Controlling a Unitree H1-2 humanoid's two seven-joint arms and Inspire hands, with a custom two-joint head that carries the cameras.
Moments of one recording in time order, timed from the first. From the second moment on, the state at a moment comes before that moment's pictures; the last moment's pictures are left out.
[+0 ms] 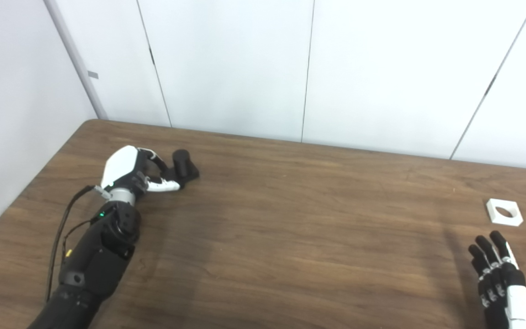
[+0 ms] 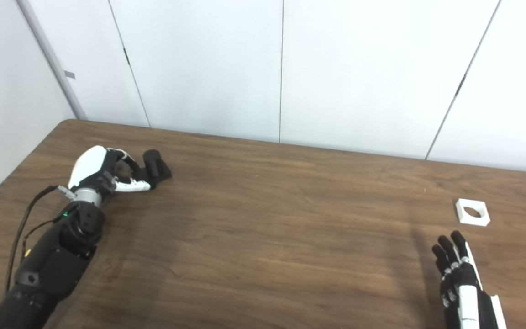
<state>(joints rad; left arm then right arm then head) -0.36 0.48 -0.13 0.23 0.51 0.36 0.07 0.22 -0.09 -0.16 -0.24 0.21 -0.07 0.11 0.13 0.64</state>
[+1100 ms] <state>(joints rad) -0.19 0.40 -0.42 -0.12 0.72 0.16 -0.09 0.21 -0.08 -0.11 -0.23 0.17 -0.07 0.06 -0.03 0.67</state>
